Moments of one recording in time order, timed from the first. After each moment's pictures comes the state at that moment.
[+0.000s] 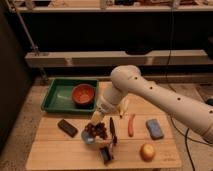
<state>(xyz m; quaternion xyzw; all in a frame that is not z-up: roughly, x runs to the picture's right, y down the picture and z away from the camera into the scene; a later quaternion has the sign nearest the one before) -0.050 0.137 0.640 0.15 -0.46 -0.83 0.27</state>
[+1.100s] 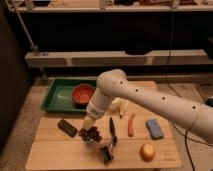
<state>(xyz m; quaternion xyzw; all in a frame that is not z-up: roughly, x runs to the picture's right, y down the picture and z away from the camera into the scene) -0.085 0.153 0.652 0.14 -0.47 -0.84 0.24</state>
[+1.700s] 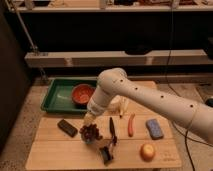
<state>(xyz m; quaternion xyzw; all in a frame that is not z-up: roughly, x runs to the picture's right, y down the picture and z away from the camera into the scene) -0.082 0.142 0.664 0.14 -0.46 -0.84 0.26</state>
